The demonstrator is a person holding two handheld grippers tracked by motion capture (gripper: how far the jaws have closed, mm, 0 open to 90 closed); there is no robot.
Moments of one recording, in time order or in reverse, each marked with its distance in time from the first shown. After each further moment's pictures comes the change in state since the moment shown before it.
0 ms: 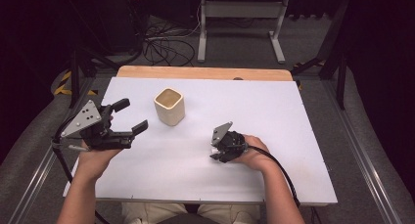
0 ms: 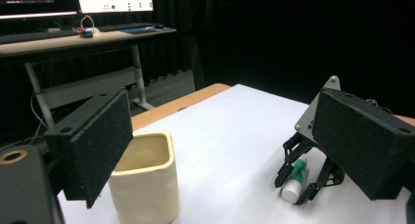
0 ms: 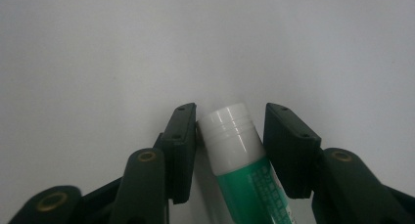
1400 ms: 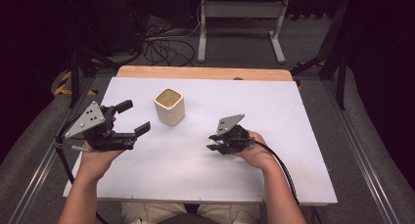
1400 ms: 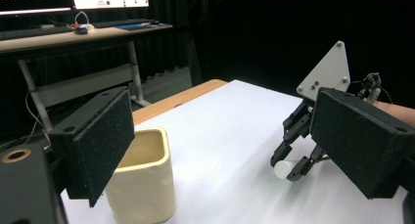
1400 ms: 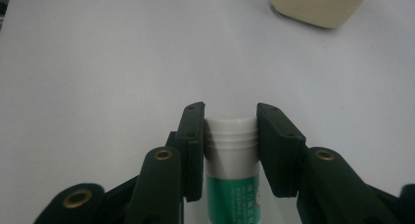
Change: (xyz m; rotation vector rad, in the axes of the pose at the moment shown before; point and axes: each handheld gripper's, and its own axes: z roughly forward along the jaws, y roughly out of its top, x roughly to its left) left arm -0.002 -0.003 0.004 0.013 -0.014 0.006; right arm -0.007 0.004 -0.024 -0.218 -0.012 0.084
